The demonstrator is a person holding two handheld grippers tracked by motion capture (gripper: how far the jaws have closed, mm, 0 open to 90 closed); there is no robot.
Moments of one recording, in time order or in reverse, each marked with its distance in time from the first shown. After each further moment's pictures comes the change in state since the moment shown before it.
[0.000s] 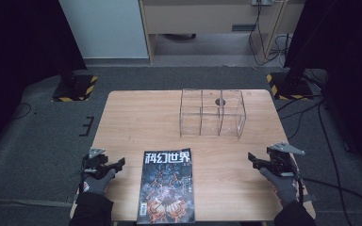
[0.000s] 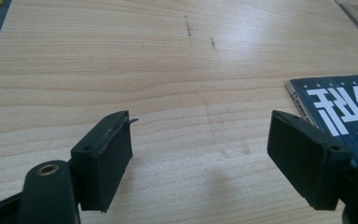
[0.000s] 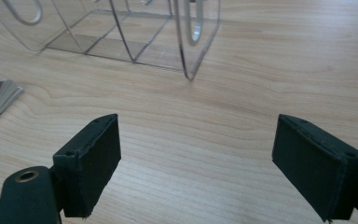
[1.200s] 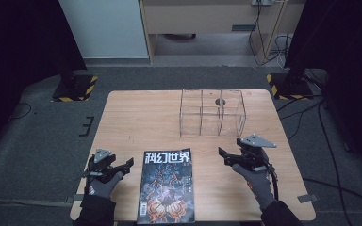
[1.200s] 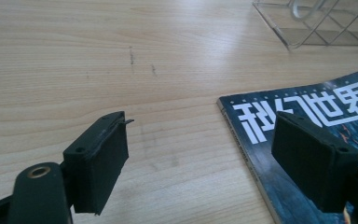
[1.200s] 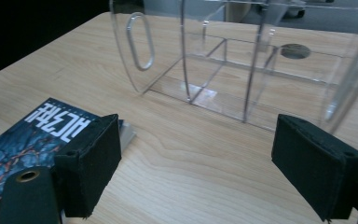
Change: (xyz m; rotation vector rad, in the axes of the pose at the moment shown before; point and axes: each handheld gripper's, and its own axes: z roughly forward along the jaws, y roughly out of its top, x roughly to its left) left arm -0.035 0.003 -0.016 -0.088 -0.091 0.047; right arm 0.094 0.042 0.010 -0.080 0.174 -0.079
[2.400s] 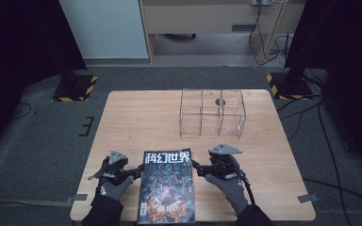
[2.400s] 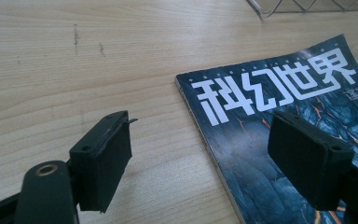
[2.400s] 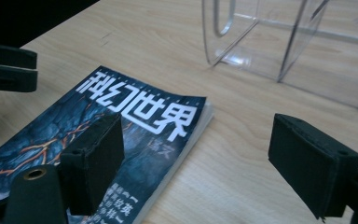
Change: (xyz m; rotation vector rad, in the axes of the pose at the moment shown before) left arm -0.028 -0.008 0.019 0.076 -0.047 0.058; right arm 0.068 -0.020 0.043 0.107 0.111 -0.028
